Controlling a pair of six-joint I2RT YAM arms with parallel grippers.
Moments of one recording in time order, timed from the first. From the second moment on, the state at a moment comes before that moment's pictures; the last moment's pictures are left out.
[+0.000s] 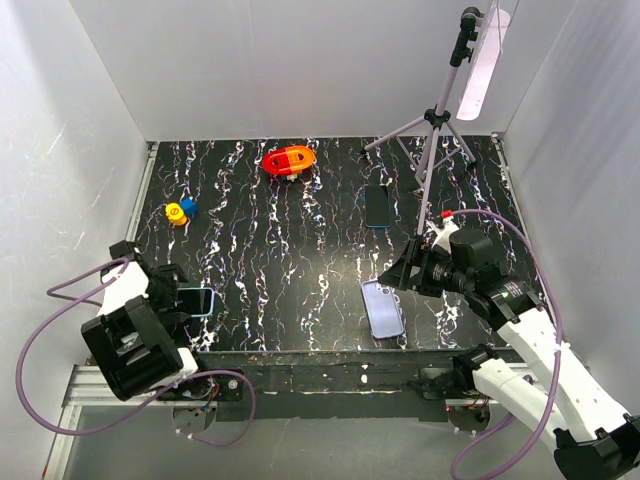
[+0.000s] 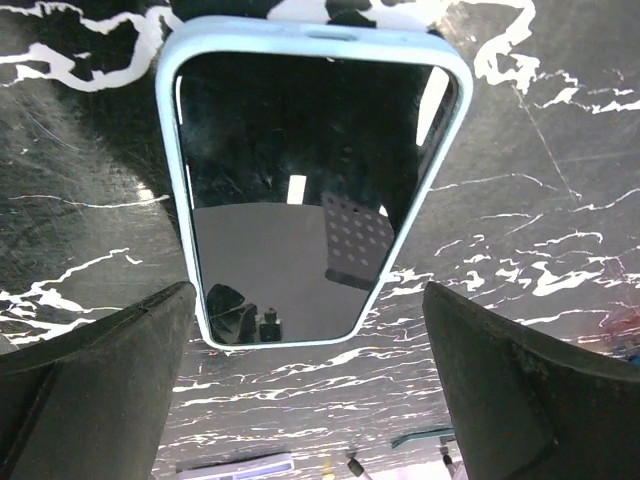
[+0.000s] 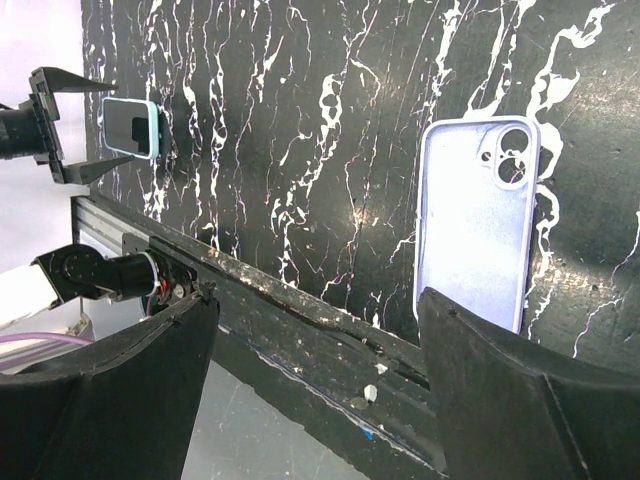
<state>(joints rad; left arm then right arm) 0.53 1.29 0.69 -0.79 0.10 -1.18 0.48 0.74 0.74 -0.66 -0.33 0.68</state>
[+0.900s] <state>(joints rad) 0.53 1.42 0.71 -0.80 0.04 -1.17 0.46 0.72 0.72 -0.66 -0.33 0.68</state>
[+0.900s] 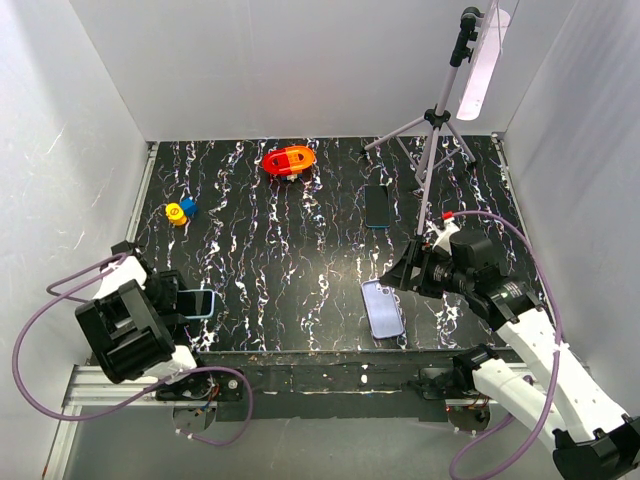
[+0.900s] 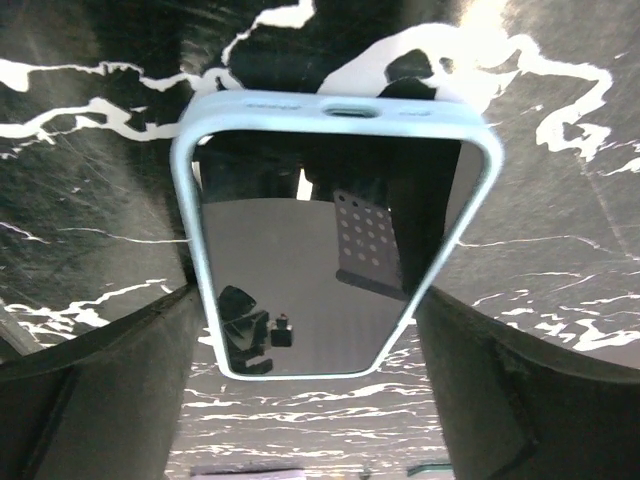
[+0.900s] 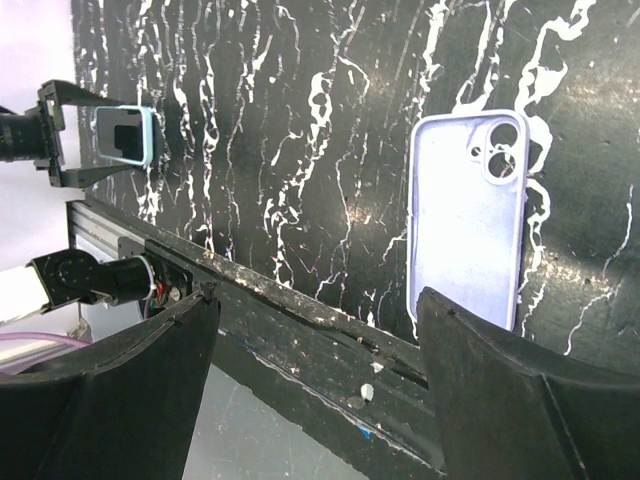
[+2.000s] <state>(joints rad) -0.62 1.08 0.88 -0.49 0.18 -0.32 0.46 1.08 1.13 -0.95 -0.49 0.57</state>
